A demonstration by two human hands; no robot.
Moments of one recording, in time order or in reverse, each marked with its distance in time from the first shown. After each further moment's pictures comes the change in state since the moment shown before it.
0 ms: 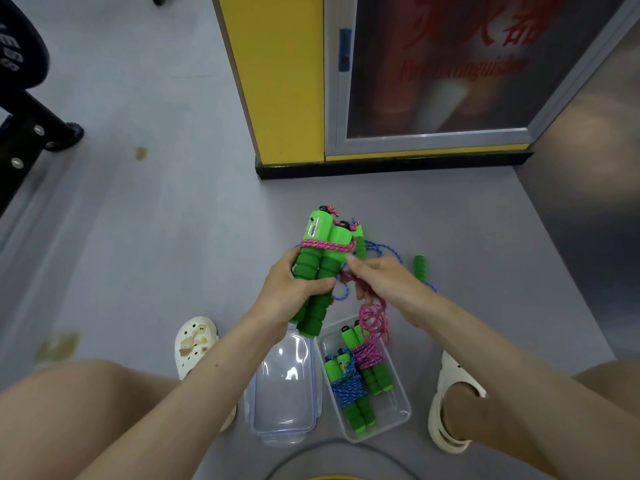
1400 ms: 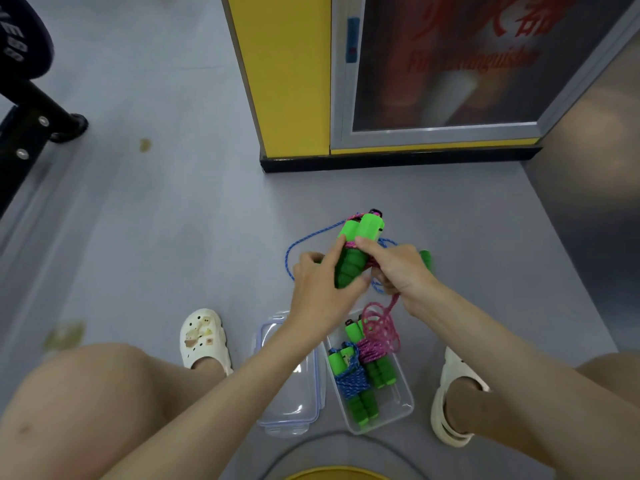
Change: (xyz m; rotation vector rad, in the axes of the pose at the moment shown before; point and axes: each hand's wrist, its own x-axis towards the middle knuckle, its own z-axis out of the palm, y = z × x) left_hand 0.000 -0.016 0.032 0.636 0.115 0.275; right_hand 0.006 -0.009 0.004 0.294 0.272 0.151
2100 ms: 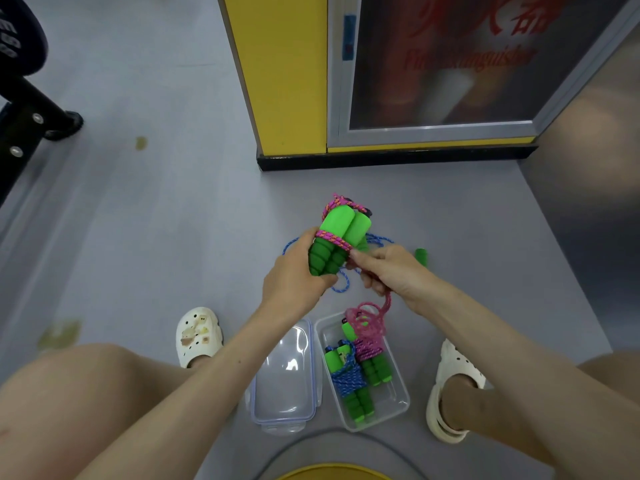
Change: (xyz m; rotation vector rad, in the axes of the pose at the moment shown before) left_hand 0.010 -0.006 -0.027 0.080 0.012 0.001; right_hand 0.003 0.009 -0.011 -0.202 -0.244 -0.111
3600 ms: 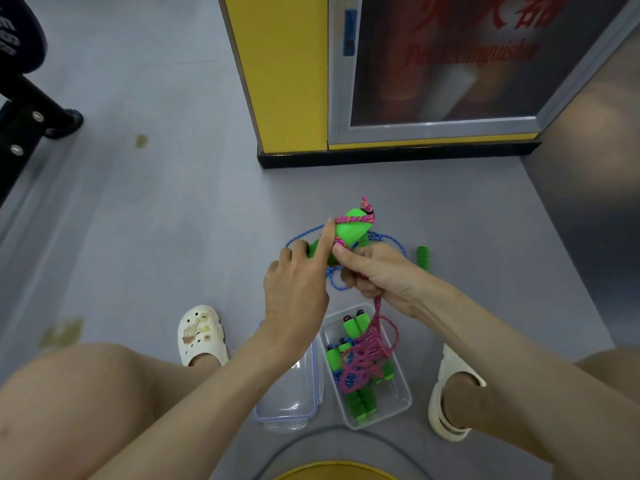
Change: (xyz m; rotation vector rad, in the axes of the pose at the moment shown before) left_hand -0.013 -0.009 0.016 0.734 0.430 0.341; right_hand -0.009 -0.014 0.015 0.206 -0.191 -0.003
